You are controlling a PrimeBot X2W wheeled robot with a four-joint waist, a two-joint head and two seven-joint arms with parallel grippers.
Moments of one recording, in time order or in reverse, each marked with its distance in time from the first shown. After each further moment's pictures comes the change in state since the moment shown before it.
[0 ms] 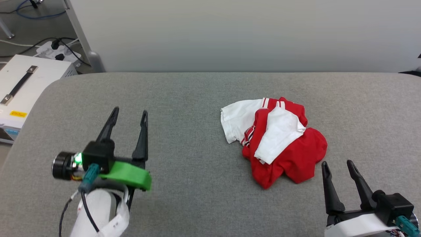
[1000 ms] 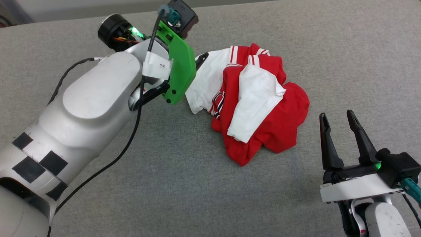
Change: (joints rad) left arm -1.001 0.306 -1.045 0.337 -0.784 -0.016 0.635; right arm -0.202 0.000 0.027 -0.040 0.009 0.000 0.000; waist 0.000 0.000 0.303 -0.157
